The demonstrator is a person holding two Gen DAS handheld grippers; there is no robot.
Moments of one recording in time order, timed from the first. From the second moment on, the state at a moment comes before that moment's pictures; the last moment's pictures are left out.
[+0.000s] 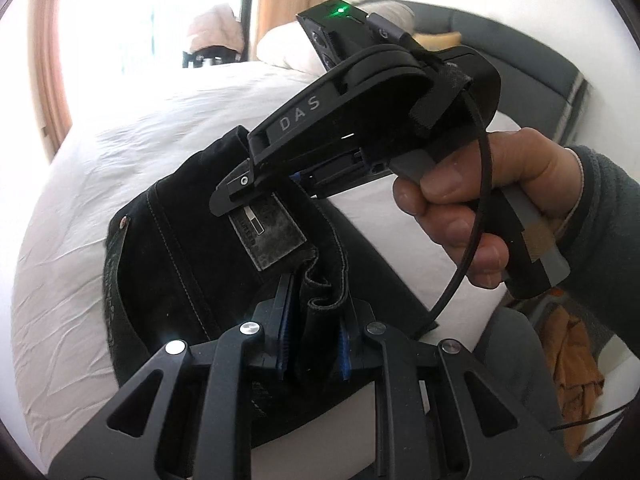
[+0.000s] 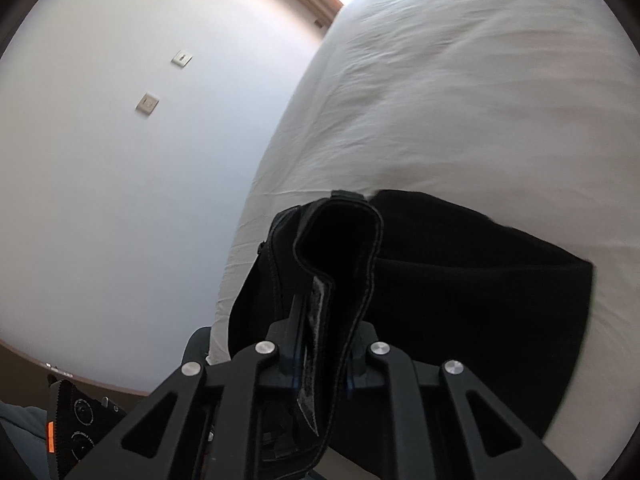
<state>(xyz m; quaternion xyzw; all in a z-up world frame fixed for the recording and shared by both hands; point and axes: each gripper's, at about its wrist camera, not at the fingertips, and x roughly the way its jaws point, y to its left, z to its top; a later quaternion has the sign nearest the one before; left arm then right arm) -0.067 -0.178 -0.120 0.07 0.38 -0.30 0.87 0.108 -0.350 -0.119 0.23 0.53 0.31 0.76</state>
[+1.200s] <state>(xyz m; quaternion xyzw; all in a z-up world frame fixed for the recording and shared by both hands) -0.028 -0.285 -0.204 0.11 0.45 -0.36 0.81 0.087 -0.468 -0.229 0.36 0.50 0.24 0.75</state>
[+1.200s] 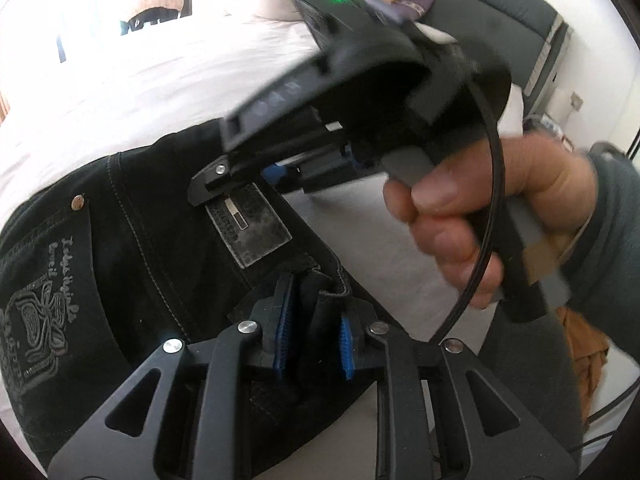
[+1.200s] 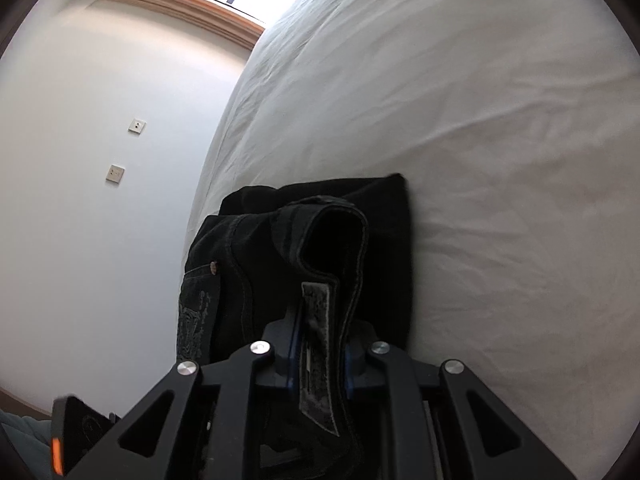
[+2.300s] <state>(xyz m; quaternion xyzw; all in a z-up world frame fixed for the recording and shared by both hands) 0.047 -0.068 -0.212 -0.05 0.48 -0.20 0.85 0.024 -0.453 -0.194 0.35 0.50 0.19 0.77</state>
